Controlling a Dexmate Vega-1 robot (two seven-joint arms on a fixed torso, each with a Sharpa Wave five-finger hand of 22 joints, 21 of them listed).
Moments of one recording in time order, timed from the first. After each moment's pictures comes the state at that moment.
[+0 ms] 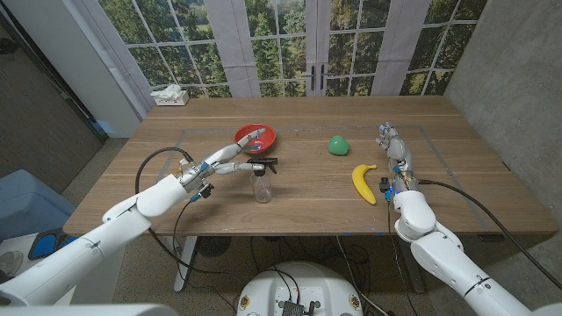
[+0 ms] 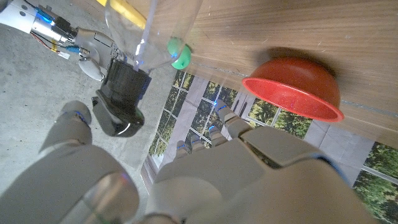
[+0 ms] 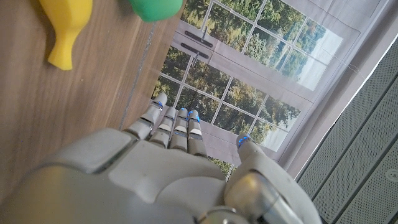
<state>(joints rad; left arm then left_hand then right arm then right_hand) 1.01 0.86 0.39 -1.53 0.05 -0.69 -0.07 0.36 -0.20 0.39 -0.18 0.30 -0.17 -0.16 0.20 0.18 -0.17 -0.16 0.19 0.18 -0.13 -0.03 0.18 0.17 0.16 -0.04 0.20 0.17 -1.26 -0.53 -0.27 -1.79 0.34 0.26 -0.49 0.21 0.16 0.39 0.07 0.19 0.26 0.06 0.20 0.18 0.21 0.01 0.21 0.22 0.09 -0.04 0.25 0.39 0.16 -0.04 0.49 0.16</state>
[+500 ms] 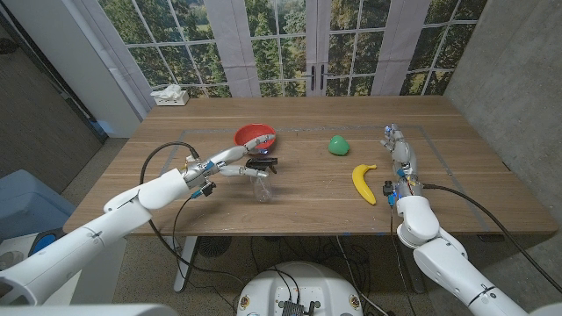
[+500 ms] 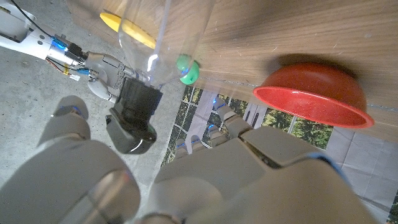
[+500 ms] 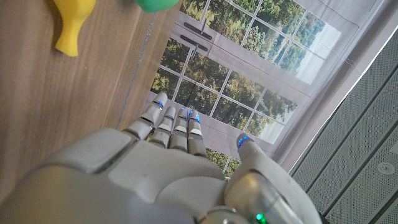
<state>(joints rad) 0.97 0.89 0.43 -1.53 0.07 -0.71 -0.13 0.43 -0.20 0.30 -0.18 0.35 -0.17 -0.16 0.23 0.18 -0.16 -0.17 0.20 0.18 -0.09 -0.03 0.19 0.17 0.21 -0.04 0.20 0.17 -1.31 -0.52 -0.25 -1.83 0.31 0.28 -0.52 0.21 0.16 0.39 0.07 0.19 0.26 0.06 0.20 0.19 0.22 0.02 0.21 0.22 0.10 -0.03 0.25 0.38 0.17 -0.04 0.47 0.16</state>
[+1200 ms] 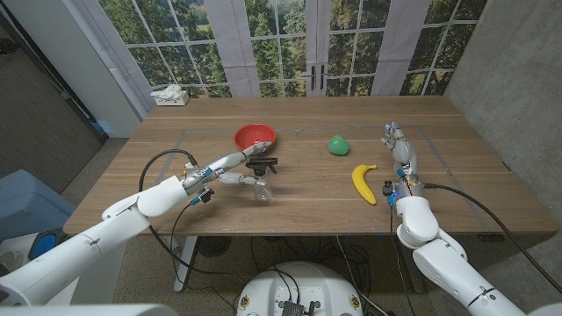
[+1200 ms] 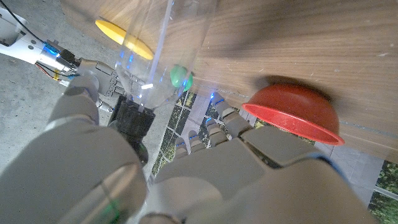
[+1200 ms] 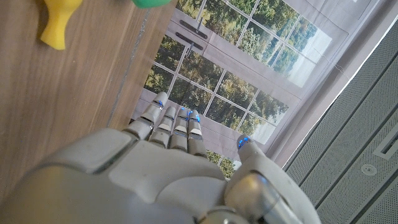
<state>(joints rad) 0.99 0.87 0.44 -1.49 0.07 -0.69 -0.10 0.60 -0.17 0.26 -0.18 0.37 -0.16 -0.15 0.26 0.18 -0.08 -0.16 0.21 0.18 0.01 -0.03 0.19 0.17 0.27 -0.04 0.20 0.17 -1.31 -0.51 -0.25 -1.83 0.25 0.30 -0.52 0.19 0.14 0.39 0.07 0.19 0.26 0.06 0.20 0.19 0.22 0.02 0.21 0.22 0.10 -0.03 0.25 0.38 0.18 -0.04 0.46 0.16</state>
